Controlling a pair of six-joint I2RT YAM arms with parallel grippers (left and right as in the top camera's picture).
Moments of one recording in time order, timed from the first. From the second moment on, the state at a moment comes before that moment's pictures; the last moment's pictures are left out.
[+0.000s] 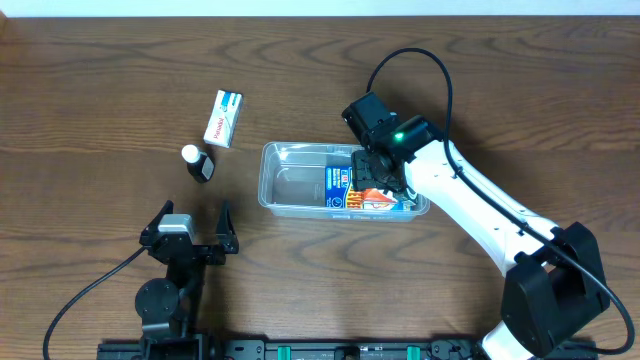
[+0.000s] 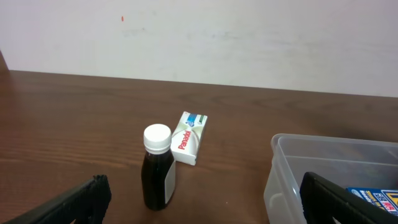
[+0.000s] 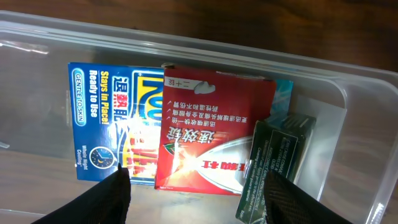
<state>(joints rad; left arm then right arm) 0.07 0.01 0.02 -0.10 0.13 -0.09 0.60 1.77 1.39 -0.97 0.12 0.54</state>
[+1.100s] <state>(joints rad) 0.07 0.01 0.02 -0.10 0.13 -0.09 0.60 1.79 1.27 -0.79 0.06 0.50</state>
